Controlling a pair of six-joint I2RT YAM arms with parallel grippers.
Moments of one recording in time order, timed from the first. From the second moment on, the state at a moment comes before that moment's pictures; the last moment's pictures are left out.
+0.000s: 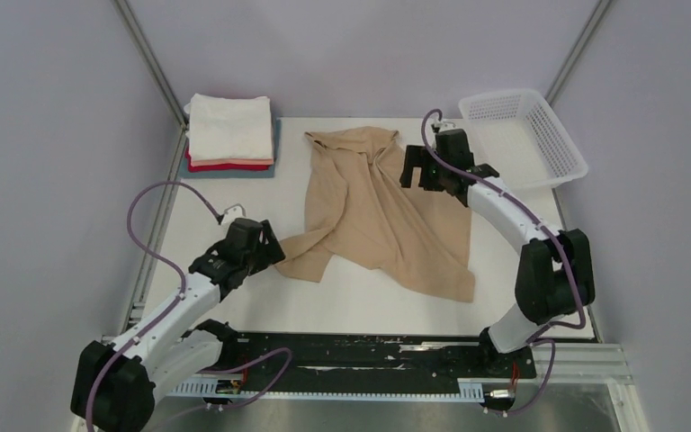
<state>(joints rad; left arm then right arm) -0.45 0.92 0.53 -0.46 -0.32 -0.74 0.31 1.66 1.31 -0.33 -0.03 0.30</state>
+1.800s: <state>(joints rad) -0.29 0.77 0.35 -0.21 -0.09 -0.74 0.31 1.07 0.51 -0.78 0.25 0.92</state>
